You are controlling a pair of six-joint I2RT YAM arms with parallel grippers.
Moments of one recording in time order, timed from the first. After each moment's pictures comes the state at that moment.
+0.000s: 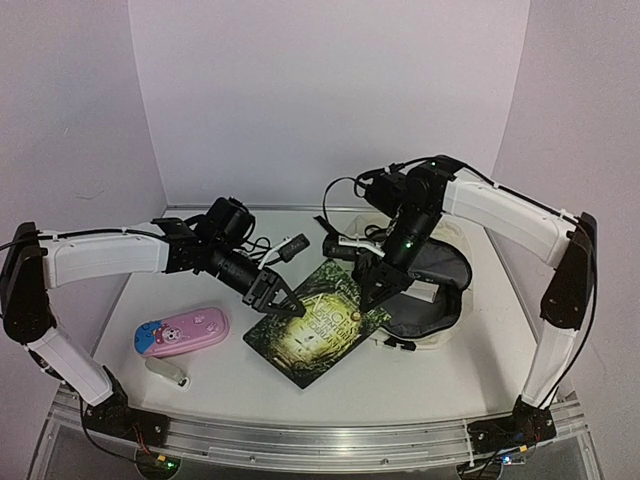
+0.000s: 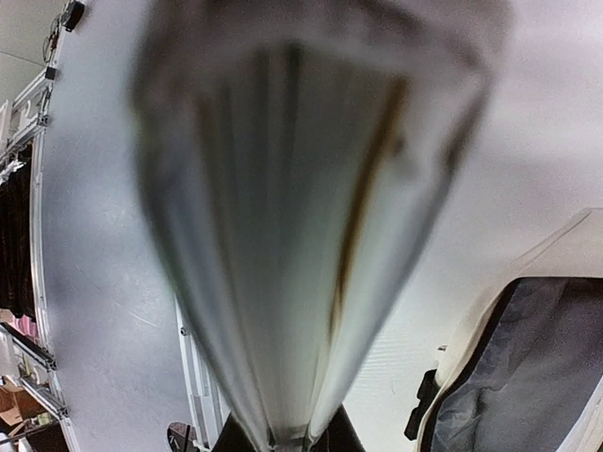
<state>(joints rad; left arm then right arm) -0.80 1.54 1.13 -0.40 0.88 -0.15 0.77 1.87 1.84 -1.42 -0.61 -0.64</state>
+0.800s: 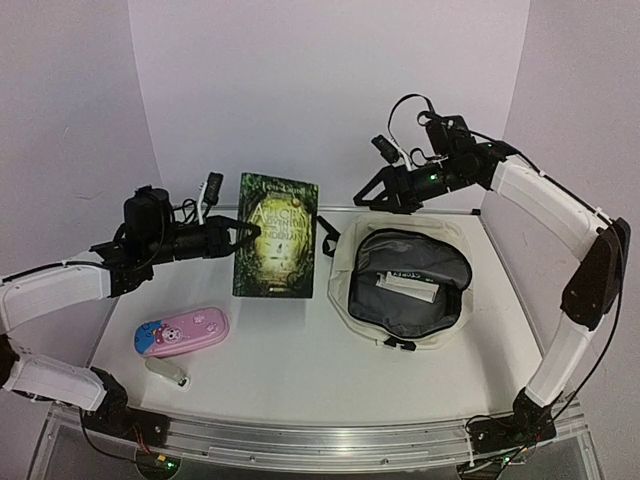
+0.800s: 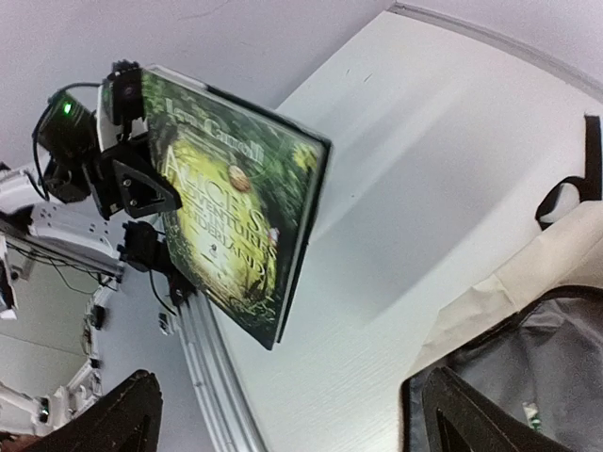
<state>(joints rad) -0.58 1.19 0.81 0.22 0.55 -0.61 0.49 1.76 1.81 -0.81 -0.82 0.10</state>
